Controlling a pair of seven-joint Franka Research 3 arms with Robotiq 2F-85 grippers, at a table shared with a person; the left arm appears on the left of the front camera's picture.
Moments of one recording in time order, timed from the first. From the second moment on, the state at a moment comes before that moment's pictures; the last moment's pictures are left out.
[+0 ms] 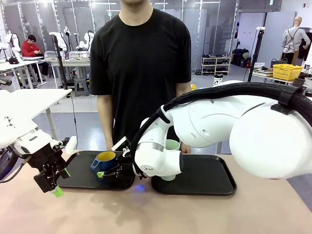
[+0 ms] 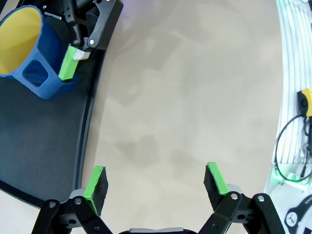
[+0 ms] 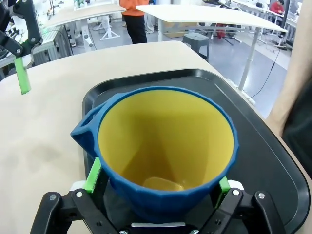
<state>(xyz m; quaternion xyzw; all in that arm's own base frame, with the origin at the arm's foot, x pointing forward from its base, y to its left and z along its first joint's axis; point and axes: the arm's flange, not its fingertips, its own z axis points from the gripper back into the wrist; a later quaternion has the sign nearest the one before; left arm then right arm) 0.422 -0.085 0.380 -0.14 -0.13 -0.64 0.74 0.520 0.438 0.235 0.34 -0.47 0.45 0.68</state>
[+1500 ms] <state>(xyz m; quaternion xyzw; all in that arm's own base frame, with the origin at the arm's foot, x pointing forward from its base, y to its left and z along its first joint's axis) 0.422 -0.085 0.380 -0.14 -0.13 -0.64 0.74 0.466 0.383 0.259 0.26 -0.45 0.40 0.76</state>
